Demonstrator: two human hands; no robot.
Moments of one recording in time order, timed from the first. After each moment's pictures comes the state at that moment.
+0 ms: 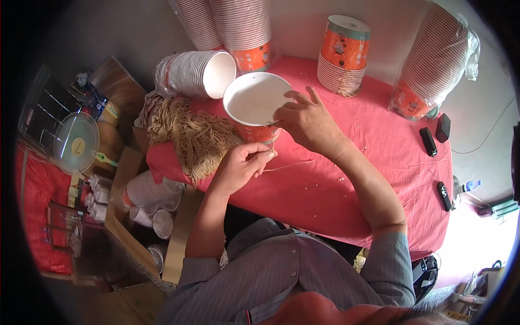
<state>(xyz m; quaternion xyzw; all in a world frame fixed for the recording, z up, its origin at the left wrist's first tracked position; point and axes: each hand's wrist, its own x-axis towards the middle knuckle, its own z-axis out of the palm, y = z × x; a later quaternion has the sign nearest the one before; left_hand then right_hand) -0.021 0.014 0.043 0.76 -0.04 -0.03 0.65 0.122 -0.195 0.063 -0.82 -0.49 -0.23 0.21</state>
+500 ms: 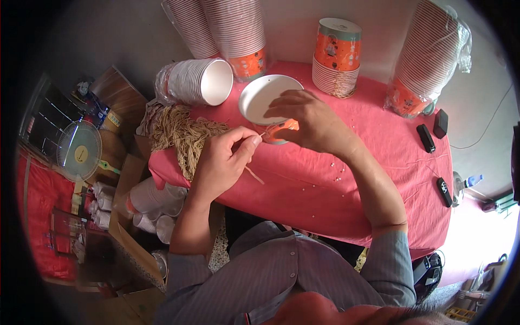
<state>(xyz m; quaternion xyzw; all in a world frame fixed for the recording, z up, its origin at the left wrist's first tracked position) -0.034 -0.001 0.130 0.88 -0.08 0.12 0.46 0.108 -0.219 0.109 -0.75 -0.54 -0.17 0.34</state>
